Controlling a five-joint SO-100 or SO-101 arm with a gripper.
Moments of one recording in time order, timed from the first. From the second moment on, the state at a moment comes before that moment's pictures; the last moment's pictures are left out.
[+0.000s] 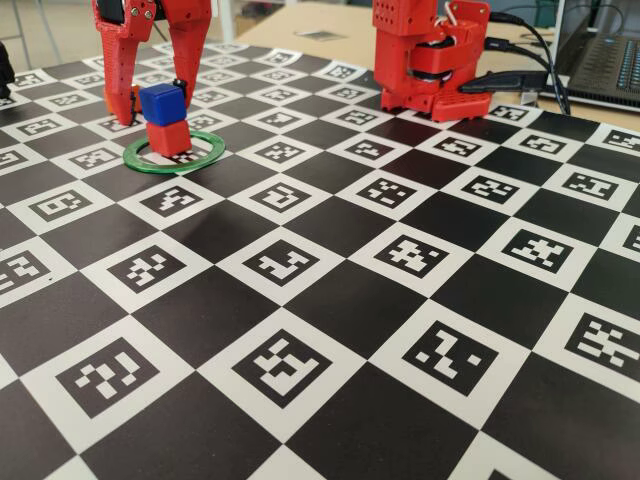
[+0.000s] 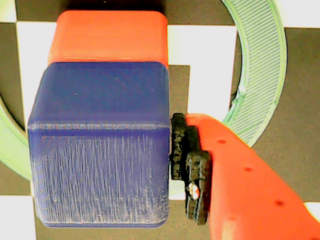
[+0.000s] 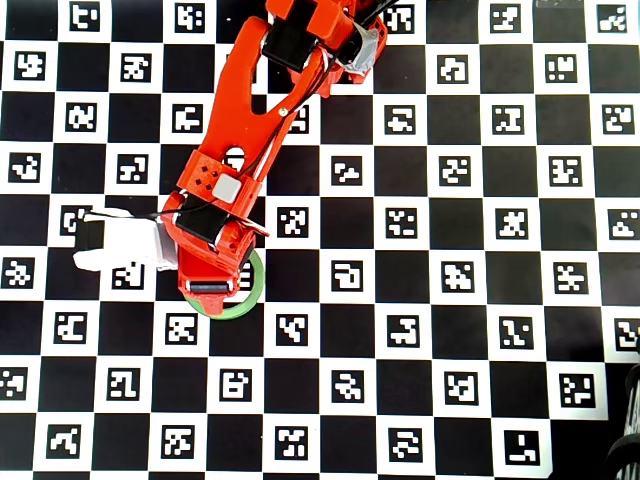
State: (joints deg) arm 28.4 69.5 80.6 73.7 -29.4
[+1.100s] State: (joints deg) arm 35.2 82.6 70.6 93.3 -36.7
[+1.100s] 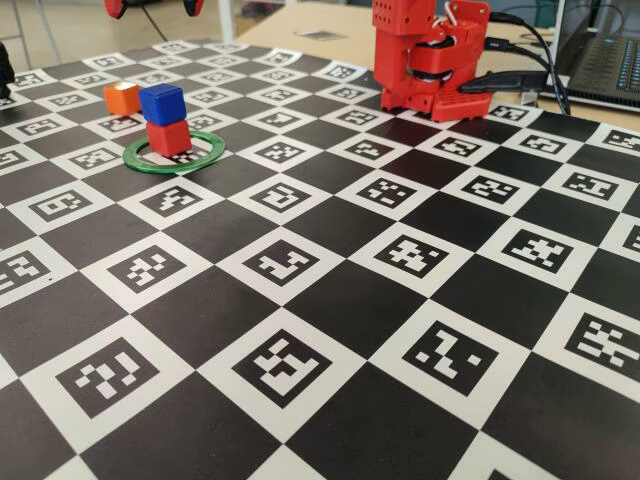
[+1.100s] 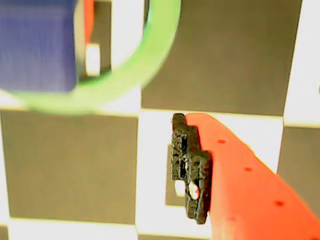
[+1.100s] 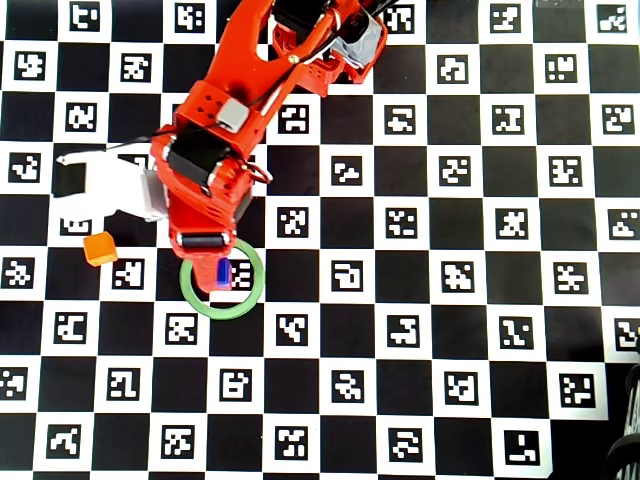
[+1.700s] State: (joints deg) arm 51.6 55.8 43.4 92.1 -51.2
